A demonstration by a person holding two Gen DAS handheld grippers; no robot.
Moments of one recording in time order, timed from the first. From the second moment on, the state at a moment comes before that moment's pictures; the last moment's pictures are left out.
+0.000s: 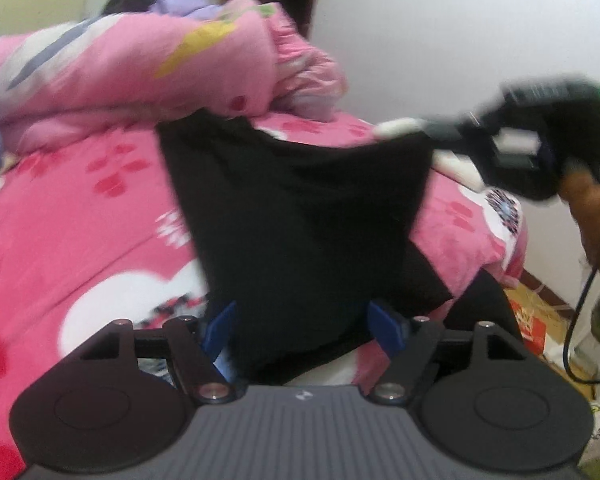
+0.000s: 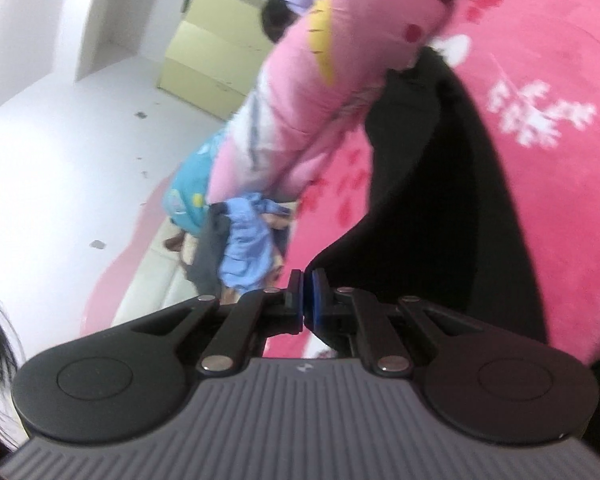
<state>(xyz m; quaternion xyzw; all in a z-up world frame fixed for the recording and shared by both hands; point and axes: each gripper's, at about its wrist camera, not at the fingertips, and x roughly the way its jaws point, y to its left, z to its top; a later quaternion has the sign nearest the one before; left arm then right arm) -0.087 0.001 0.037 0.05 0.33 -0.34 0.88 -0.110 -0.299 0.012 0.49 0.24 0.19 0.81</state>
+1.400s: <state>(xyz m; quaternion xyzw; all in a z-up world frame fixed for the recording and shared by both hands) -0.097 -0.035 -0.005 0.26 0.29 -0.21 0.90 -0.171 -0.333 -0.107 0.53 0.30 0.05 0.79</state>
